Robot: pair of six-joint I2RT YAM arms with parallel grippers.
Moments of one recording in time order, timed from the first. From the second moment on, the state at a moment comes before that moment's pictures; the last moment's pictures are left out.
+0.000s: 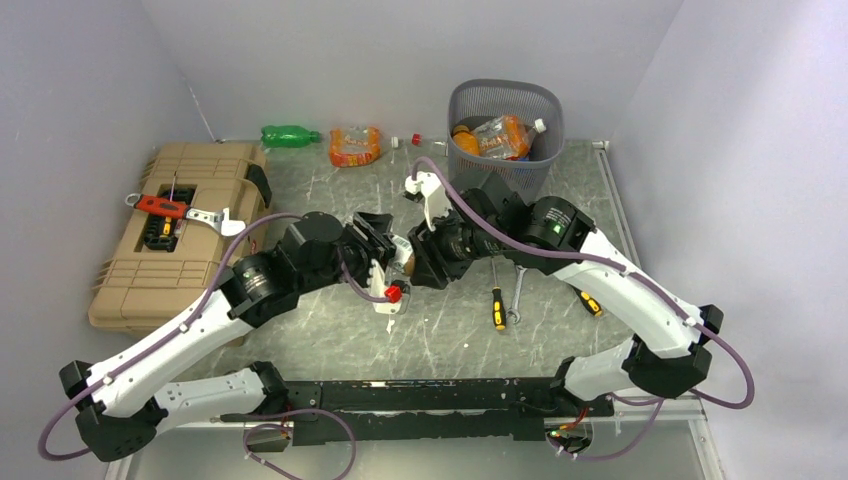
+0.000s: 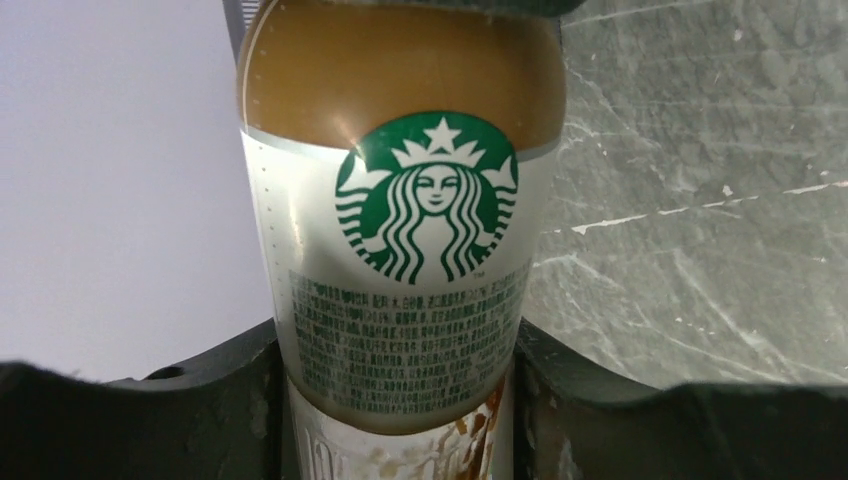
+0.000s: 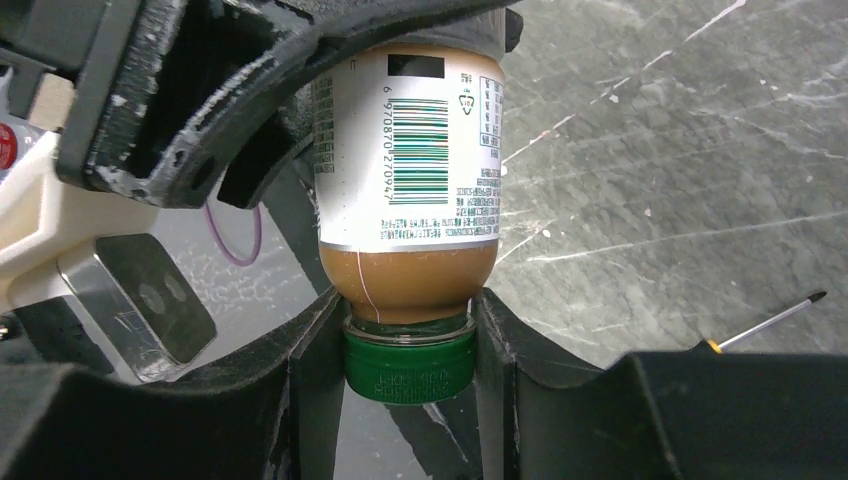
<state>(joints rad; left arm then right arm) -0.91 0.98 1.13 -0.55 0.04 1.38 1.01 1.38 1.74 -1.08 -0.19 0.21</state>
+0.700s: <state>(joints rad) -0.95 0.96 1.08 -0.45 0.04 1.20 1.02 1.10 1.65 -0.91 -0.08 0.20</state>
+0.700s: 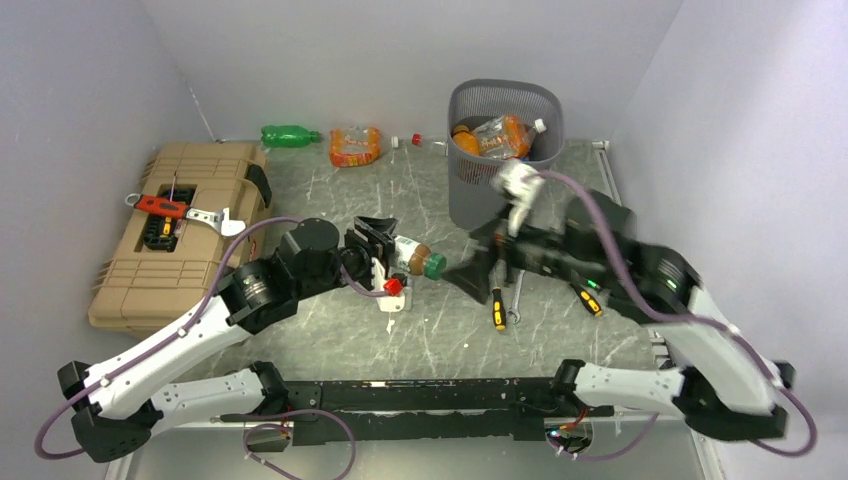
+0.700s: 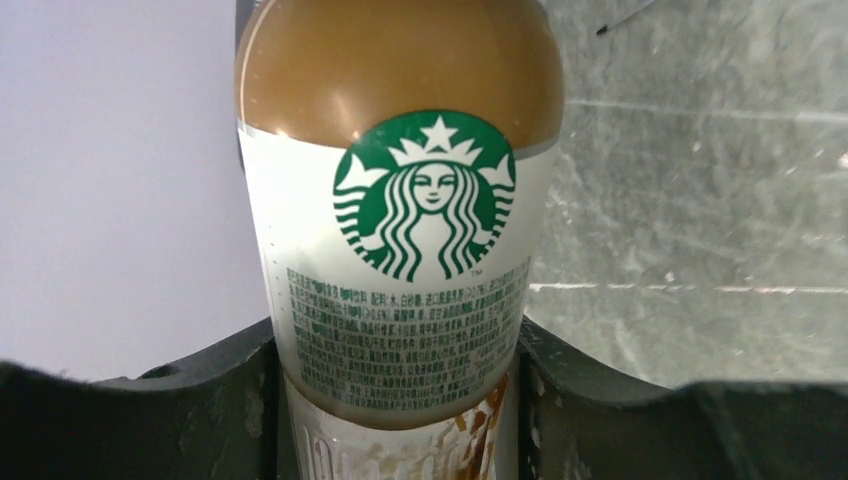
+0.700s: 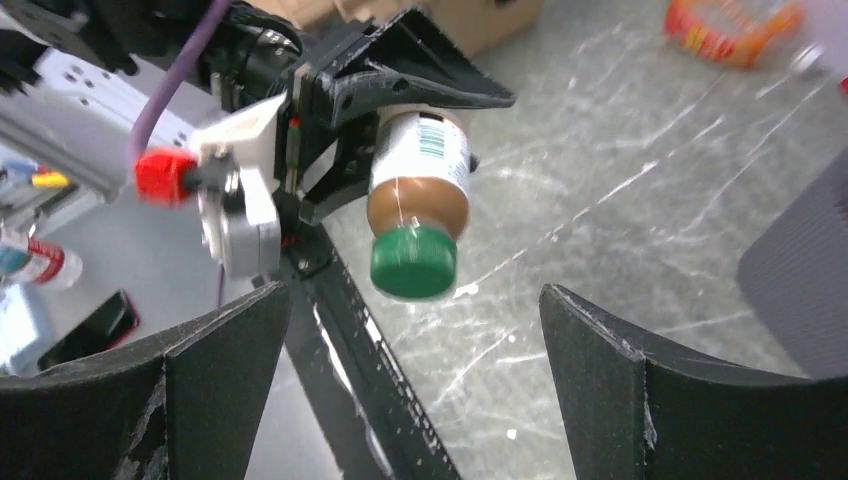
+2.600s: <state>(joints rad) -0.95 0.67 0.82 -0.12 -0.30 0.08 0.77 1.04 1.44 0.11 0.56 -0.06</state>
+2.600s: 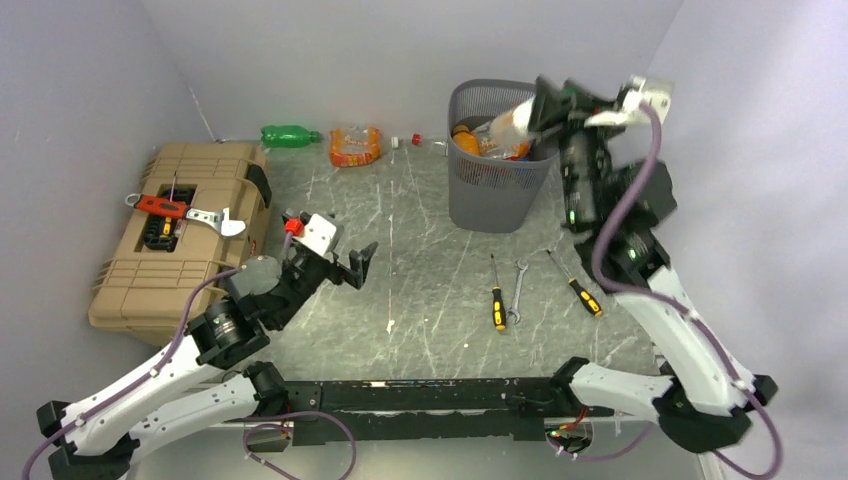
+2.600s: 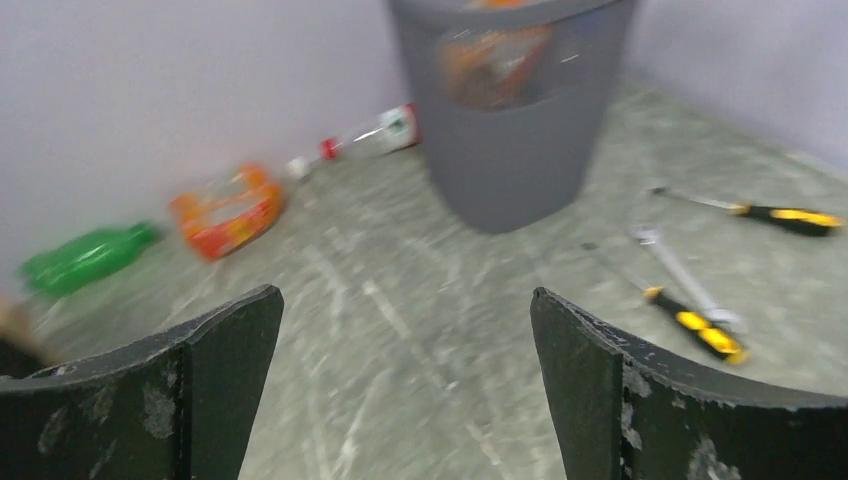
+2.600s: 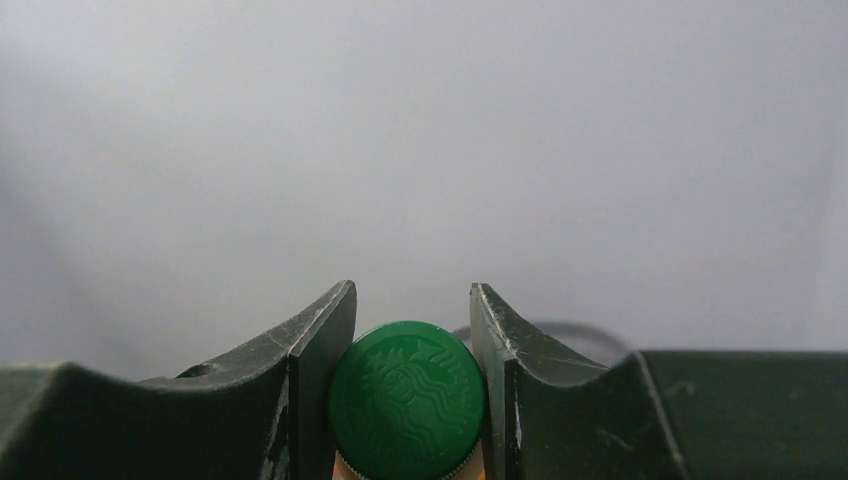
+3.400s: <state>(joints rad) -0.95 0.63 0.72 -0.23 -0.55 0.13 0.15 1.71 1.56 0.24 0.08 0.53</state>
